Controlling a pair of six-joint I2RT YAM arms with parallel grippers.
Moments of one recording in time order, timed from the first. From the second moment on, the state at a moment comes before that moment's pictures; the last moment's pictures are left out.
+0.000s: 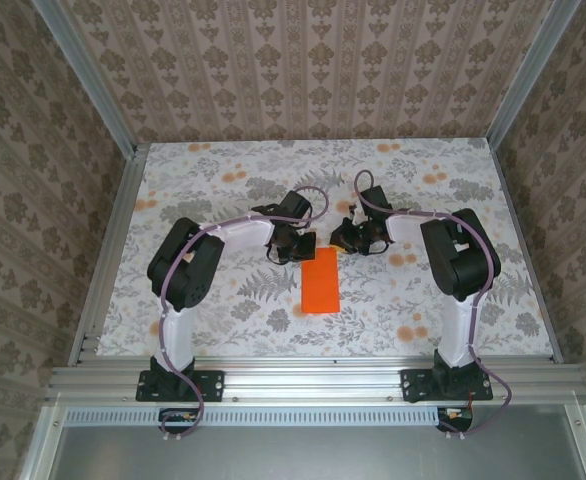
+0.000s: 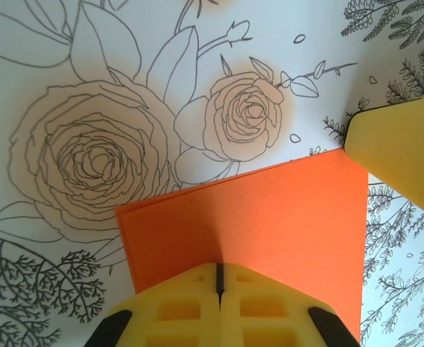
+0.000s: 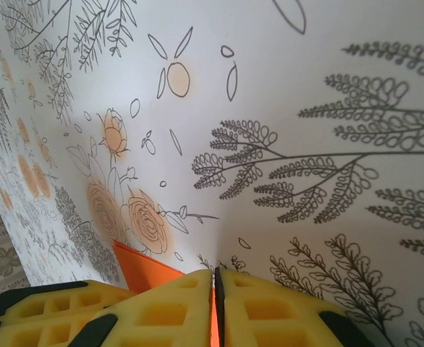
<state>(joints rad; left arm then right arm) -0.71 2.02 1.33 -0.49 0.30 -0.63 0.30 1.99 1.12 -0.18 -0.57 0.74</state>
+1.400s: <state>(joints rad) -0.71 2.02 1.34 -0.50 0.29 -0.63 0.39 1.78 0.85 -0.14 -0.62 0.74</state>
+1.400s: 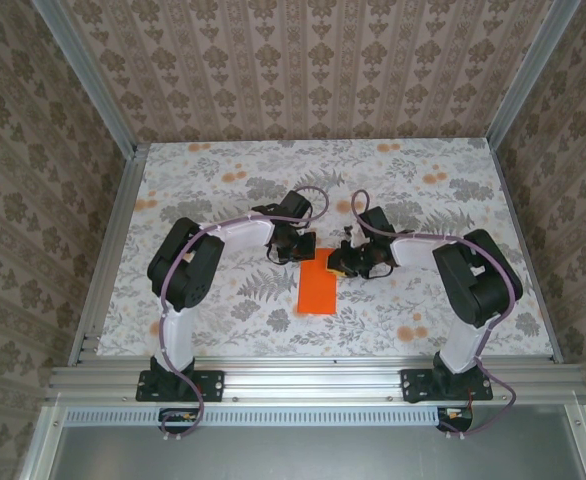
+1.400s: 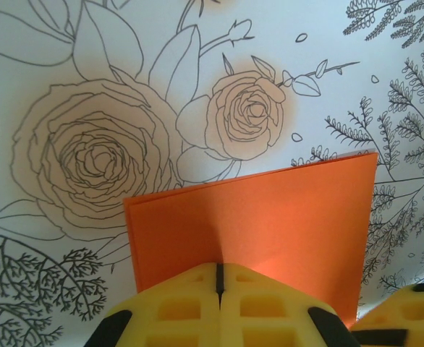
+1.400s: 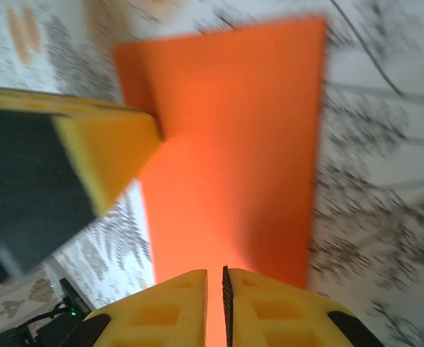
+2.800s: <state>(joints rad) -0.71 2.02 1.34 -0.50 0.29 -0.62 0.53 1.56 0.55 0.00 -0.55 0.85</state>
